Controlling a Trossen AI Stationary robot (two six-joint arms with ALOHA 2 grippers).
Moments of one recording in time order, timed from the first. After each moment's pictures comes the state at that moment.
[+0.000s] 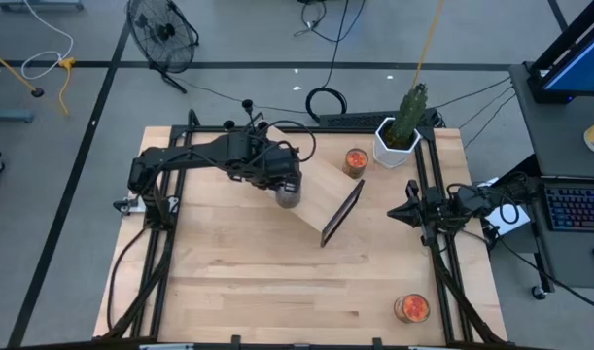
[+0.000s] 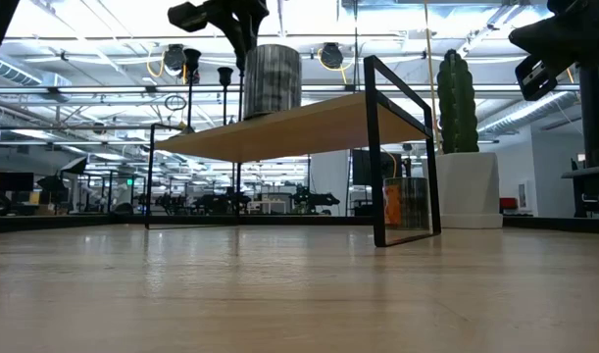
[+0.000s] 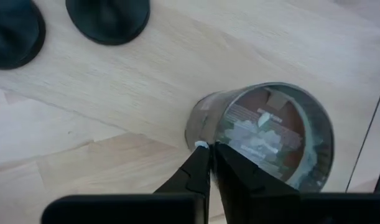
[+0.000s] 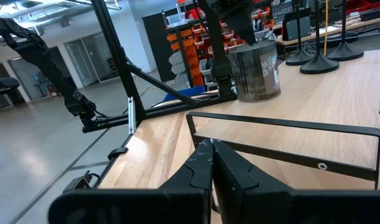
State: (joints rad) left arm 0.06 1.83 1.99 -1.44 -0.20 -1.23; right arm 0.34 0.01 0.23 -0.23 0.24 0.29
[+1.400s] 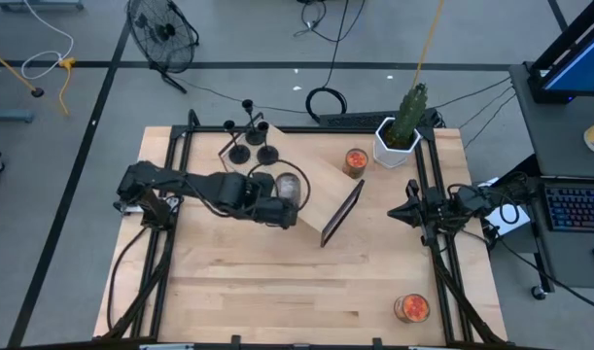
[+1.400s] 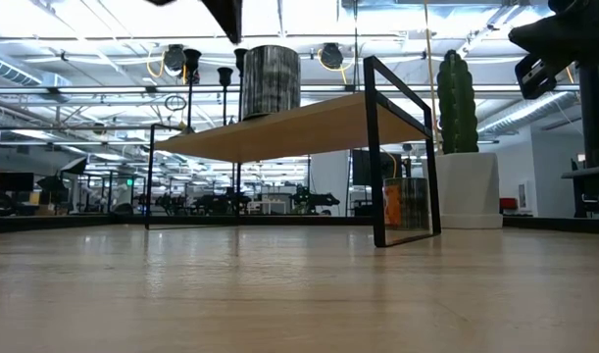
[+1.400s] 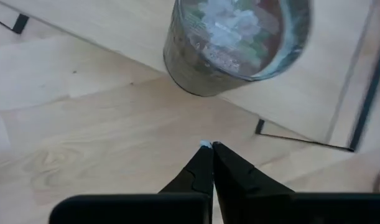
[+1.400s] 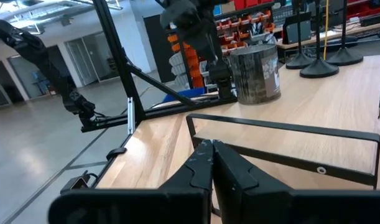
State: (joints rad) left arm -0.19 1.79 1.88 -1.38 -0.32 -1.51; right arm 0.34 0.01 0.23 -0.22 0.24 0.27
